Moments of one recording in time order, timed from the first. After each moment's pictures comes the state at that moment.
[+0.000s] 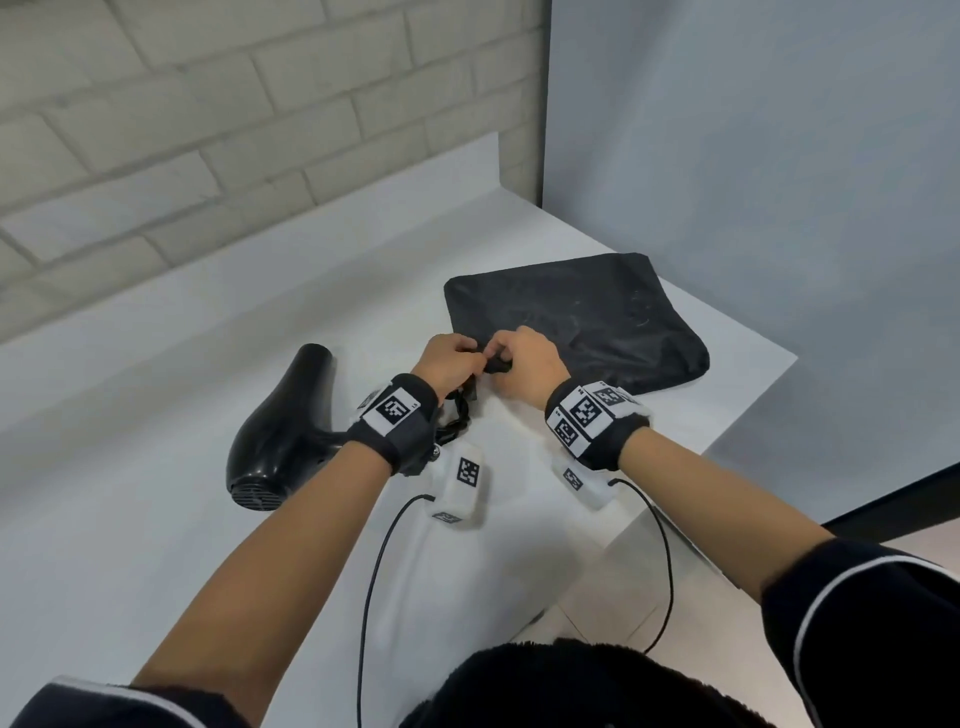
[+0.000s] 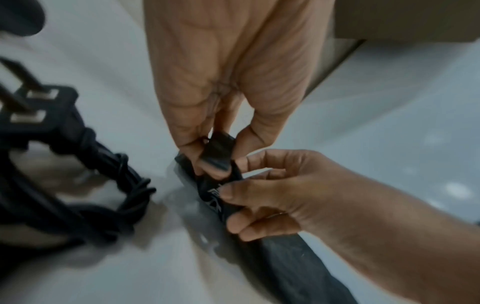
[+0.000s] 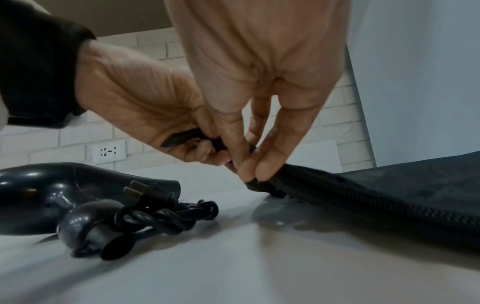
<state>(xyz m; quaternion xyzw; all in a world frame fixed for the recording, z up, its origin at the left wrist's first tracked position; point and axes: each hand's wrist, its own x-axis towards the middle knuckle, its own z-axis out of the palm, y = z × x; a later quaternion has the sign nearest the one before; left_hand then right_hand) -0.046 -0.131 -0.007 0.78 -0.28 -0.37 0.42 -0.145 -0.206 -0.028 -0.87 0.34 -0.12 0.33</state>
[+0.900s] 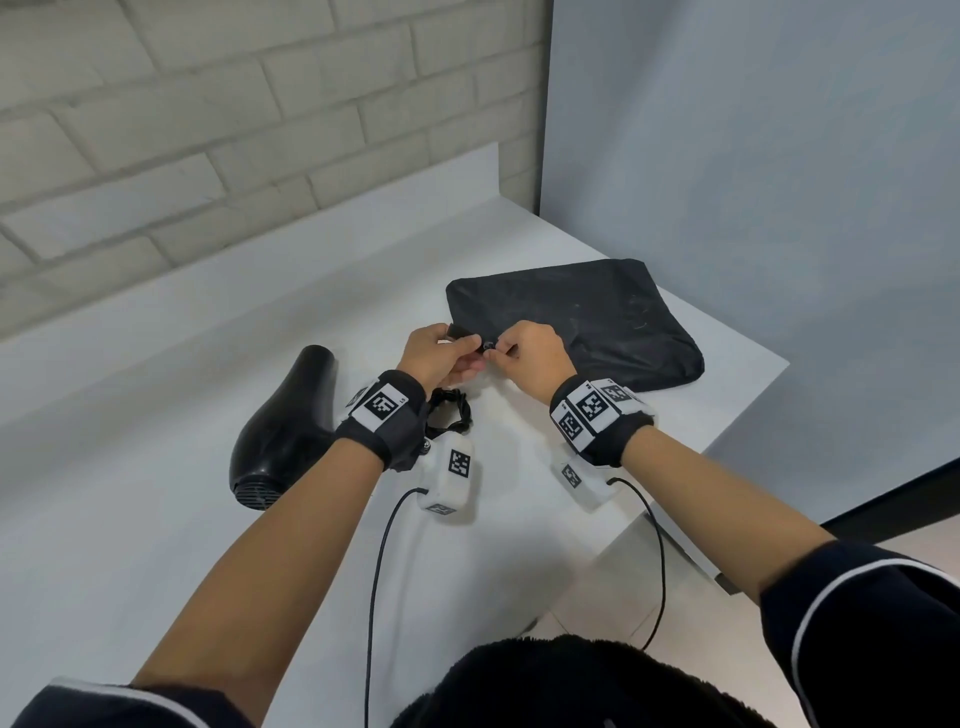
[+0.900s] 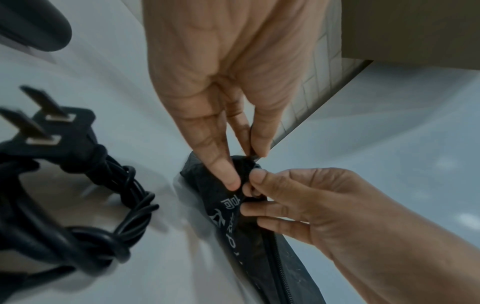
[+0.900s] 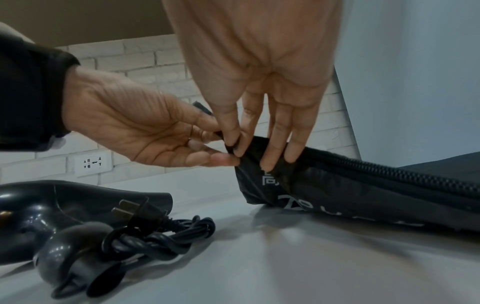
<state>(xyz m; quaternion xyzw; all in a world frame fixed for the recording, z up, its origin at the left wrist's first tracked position) -0.032 -0.123 -0.002 0.68 -0.23 -0.42 0.55 -0.144 -0.206 -0.017 -0.86 0.36 -0.17 0.32</state>
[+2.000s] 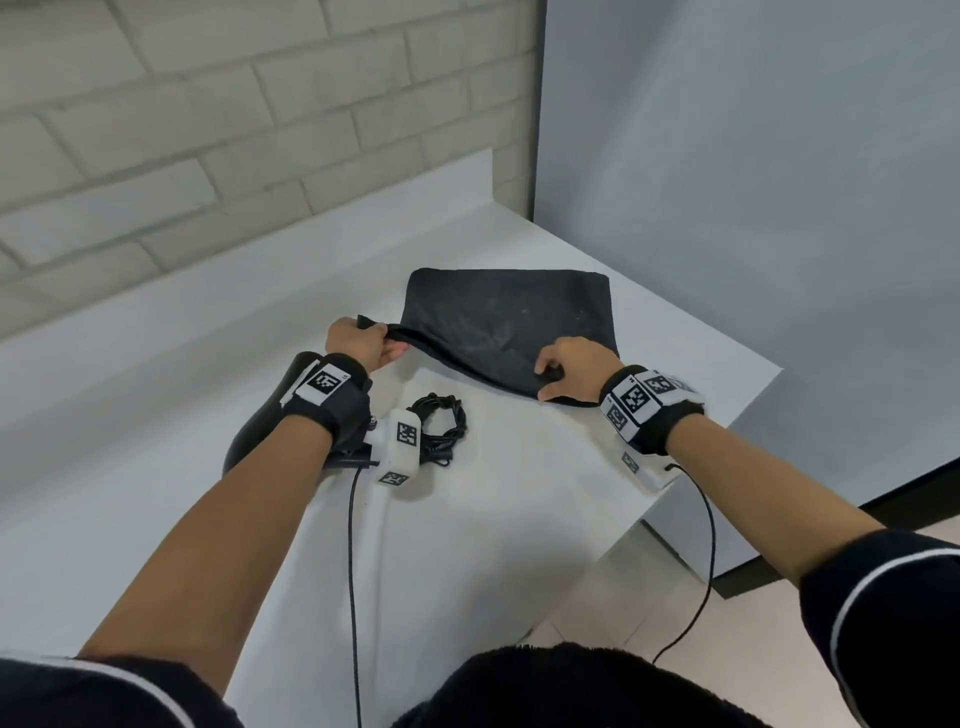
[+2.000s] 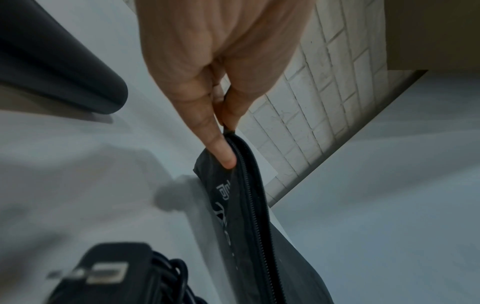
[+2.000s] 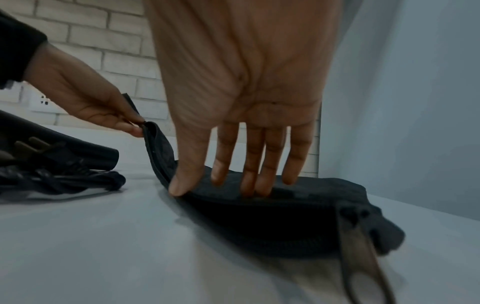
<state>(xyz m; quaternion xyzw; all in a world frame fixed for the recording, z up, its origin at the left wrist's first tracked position) 0.036 -0.114 0.001 0.74 -0.09 -0.30 0.60 -0.184 -0.253 -0.020 -0.93 0.31 0.07 0.19</state>
